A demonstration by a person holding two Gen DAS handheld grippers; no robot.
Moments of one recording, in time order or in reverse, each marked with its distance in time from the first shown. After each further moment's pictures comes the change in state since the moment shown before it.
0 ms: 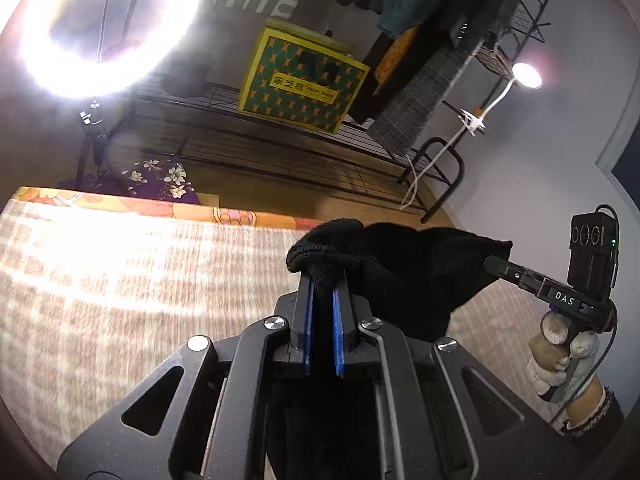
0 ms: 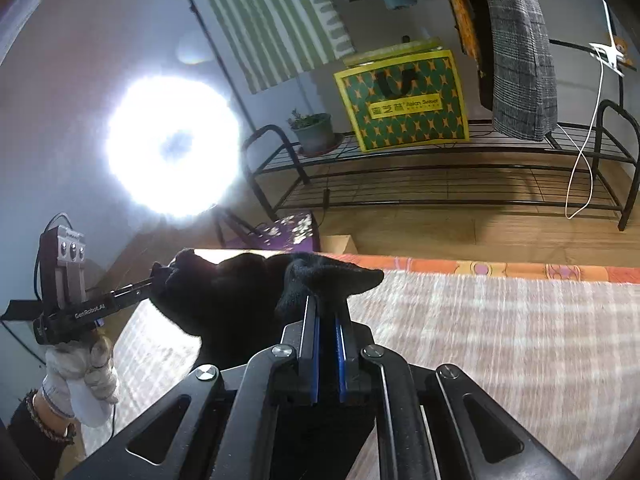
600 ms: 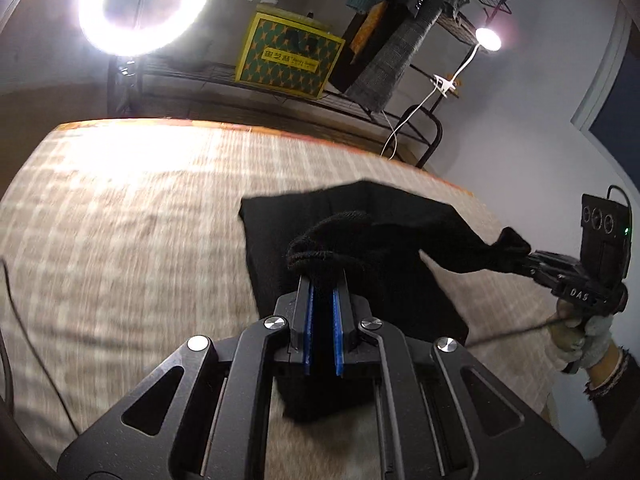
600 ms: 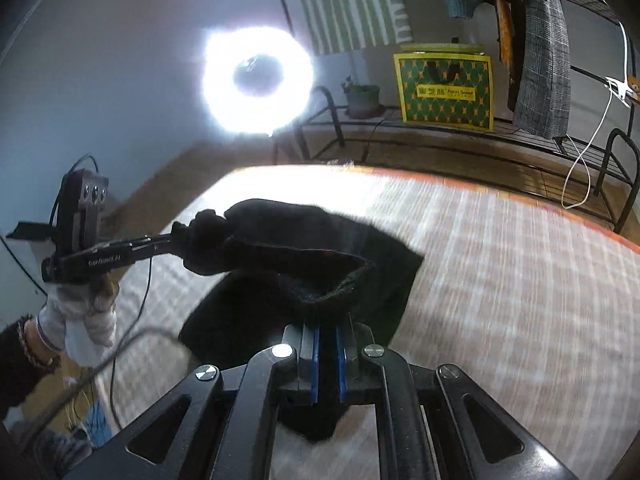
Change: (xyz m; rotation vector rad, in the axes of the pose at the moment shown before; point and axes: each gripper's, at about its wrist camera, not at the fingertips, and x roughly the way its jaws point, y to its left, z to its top) left arm -0.107 -0.029 -0.148 0.057 0.047 0.008; right arm -0.106 0.081 -0.134 -0.158 0.100 0.008
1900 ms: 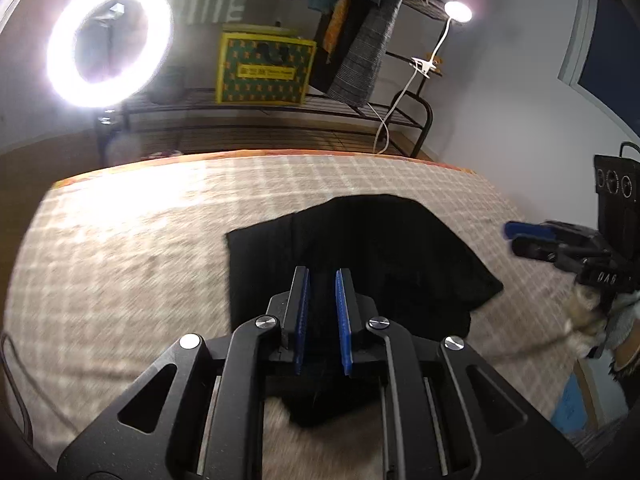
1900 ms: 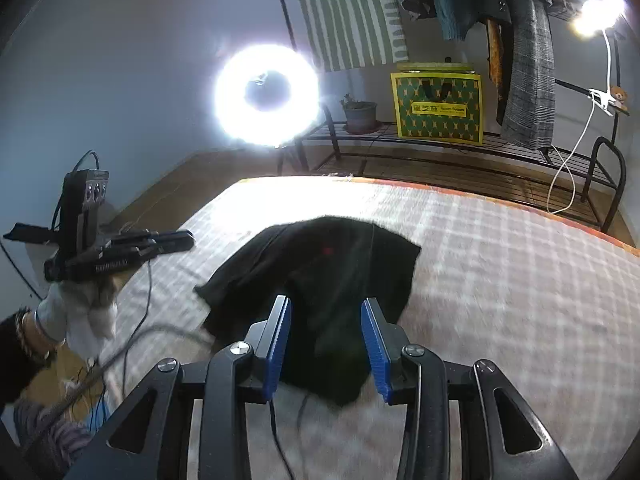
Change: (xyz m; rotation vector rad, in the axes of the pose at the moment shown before) left arm 0.004 -0.033 0.032 0.160 0.015 0.025; right arm -0.020 0.017 0.011 0.011 -0.072 -0.023
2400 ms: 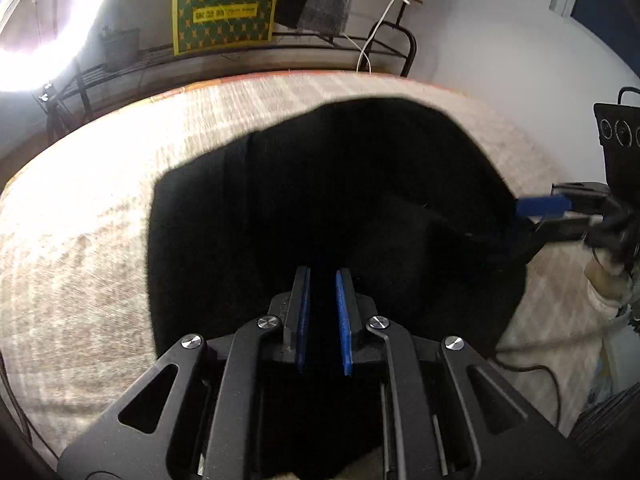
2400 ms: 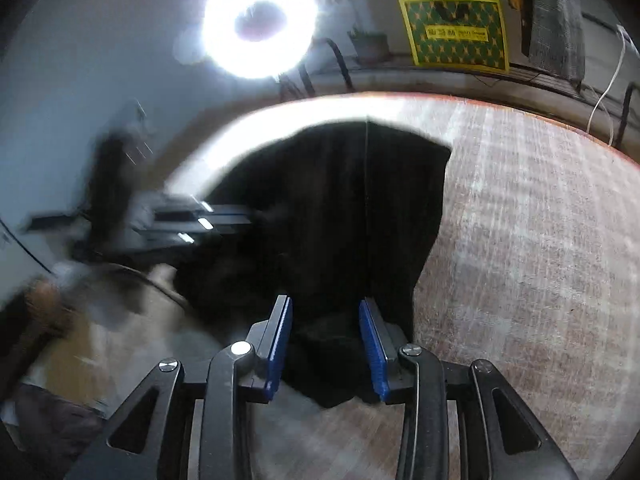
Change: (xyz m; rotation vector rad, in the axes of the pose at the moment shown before) left arm 0.084 -0.006 -0.029 0.123 0.189 -0.031; right arm 0.045 -0.044 -0.045 0.076 0.128 0.151
